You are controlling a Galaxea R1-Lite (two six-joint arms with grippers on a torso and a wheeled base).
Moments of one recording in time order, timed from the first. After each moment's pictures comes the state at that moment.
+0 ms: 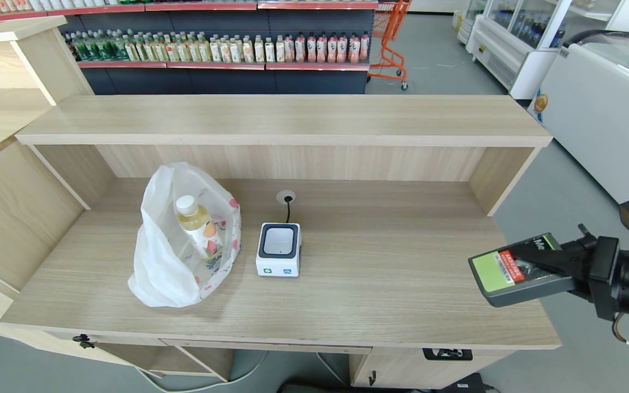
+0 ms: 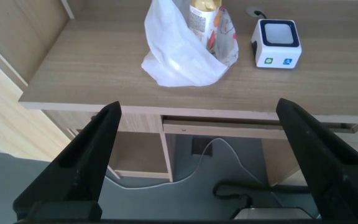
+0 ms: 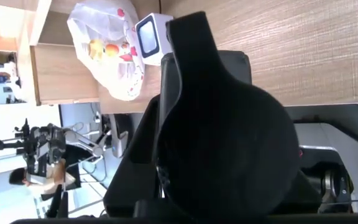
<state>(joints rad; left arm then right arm) 0.00 0.00 0.00 0.00 0.01 0.01 0.03 1.26 -0.52 -0.36 0.55 0.67</state>
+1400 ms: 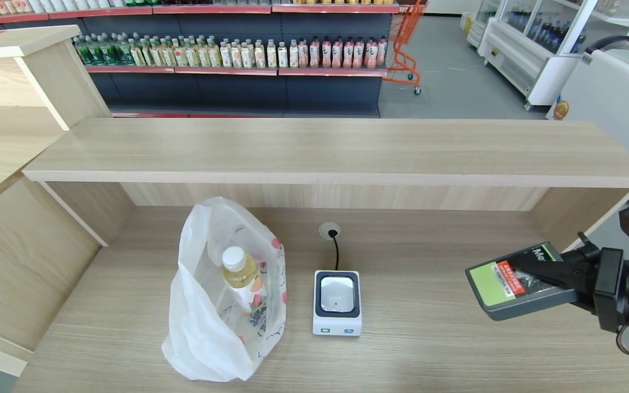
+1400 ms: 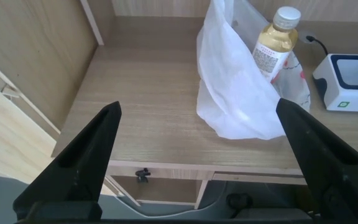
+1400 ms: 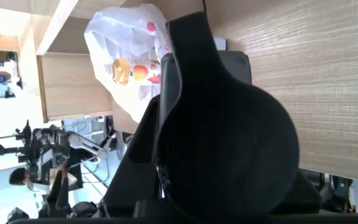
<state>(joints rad) 0.00 0.00 0.00 0.00 0.01 0.01 0.07 1.21 -0.50 -0.33 0.55 0.66</state>
